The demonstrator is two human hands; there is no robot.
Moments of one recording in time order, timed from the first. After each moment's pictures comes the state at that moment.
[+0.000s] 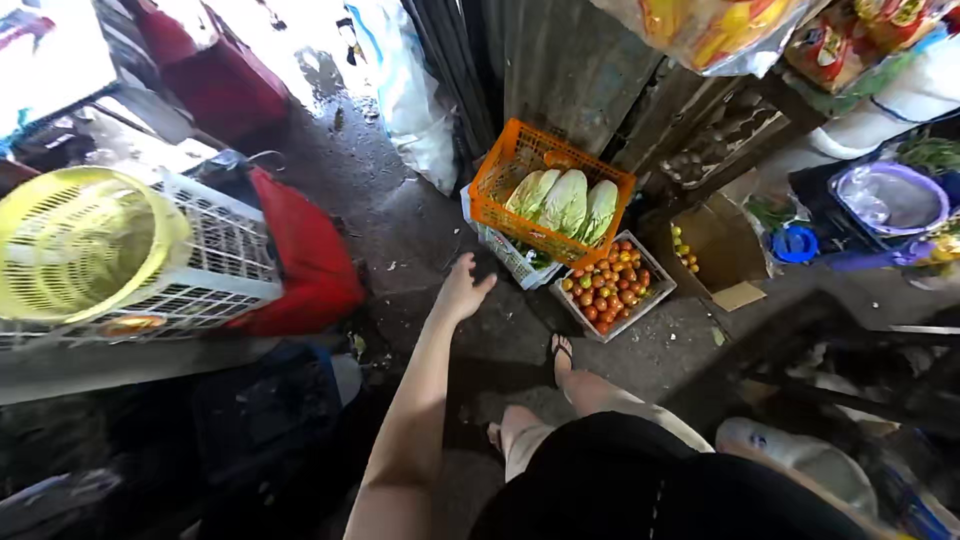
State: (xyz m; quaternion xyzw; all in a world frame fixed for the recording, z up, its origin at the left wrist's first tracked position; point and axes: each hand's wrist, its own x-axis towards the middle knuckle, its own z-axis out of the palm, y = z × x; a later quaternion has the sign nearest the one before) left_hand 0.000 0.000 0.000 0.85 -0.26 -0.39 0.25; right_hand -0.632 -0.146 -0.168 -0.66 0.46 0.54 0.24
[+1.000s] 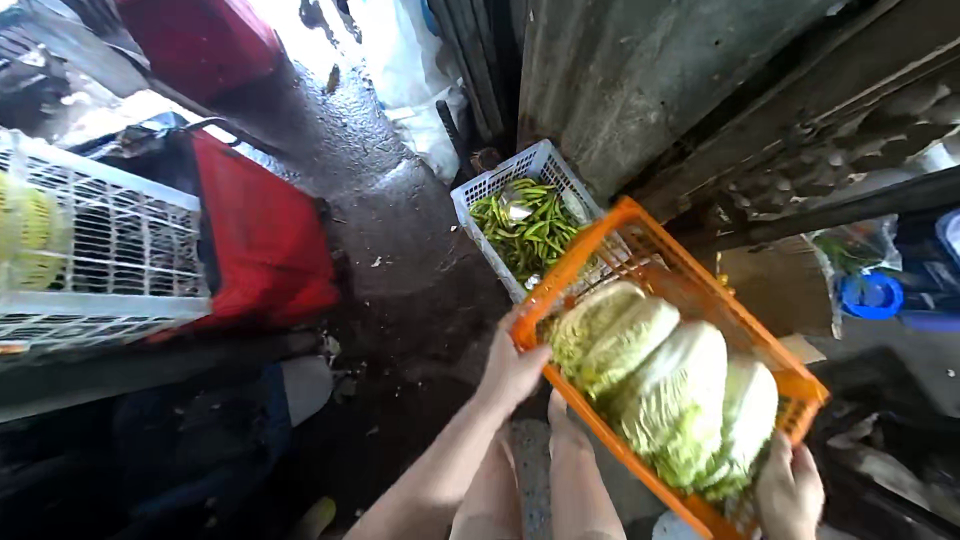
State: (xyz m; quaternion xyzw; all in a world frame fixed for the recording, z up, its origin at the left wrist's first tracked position) left_hand -0.072 -0.097 -0.086 0.73 -0.07 -0.46 0.50; right_hand -0.415 -0.241 -0.116 -0.59 0.74 -0.11 0.29
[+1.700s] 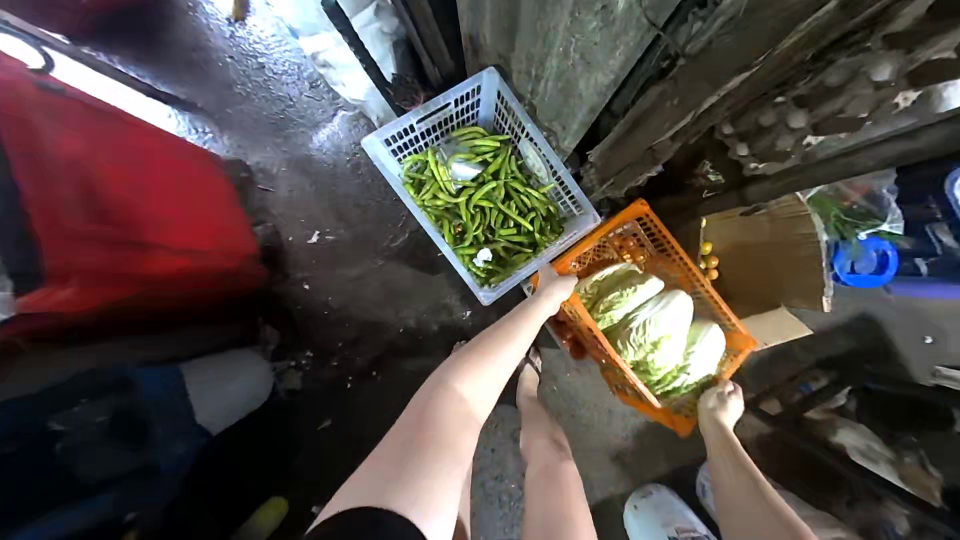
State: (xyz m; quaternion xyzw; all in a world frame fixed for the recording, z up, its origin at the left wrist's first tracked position) left_hand -0.147 -0.293 -0.357 0.71 -0.01 -0.56 0.42; right_hand -0.499 -0.346 -0.353 -0.53 0.81 0.02 0.24
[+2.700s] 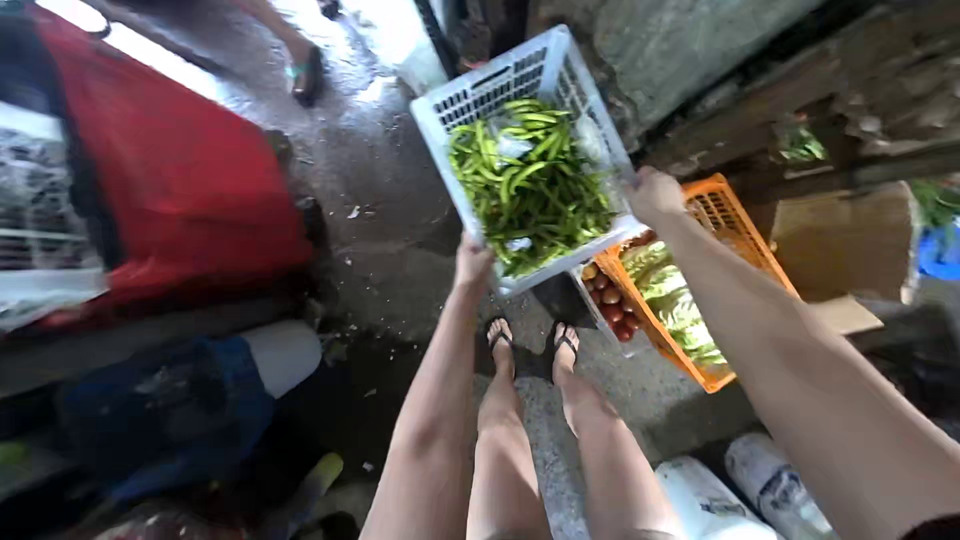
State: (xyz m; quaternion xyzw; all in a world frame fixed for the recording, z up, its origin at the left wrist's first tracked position) left_hand 0.033 -0.097 -0.362 0.75 -0.01 -0.40 0.53; right_hand -0.086 -0.404 -0.293 -0.80 0.48 0.21 0.27
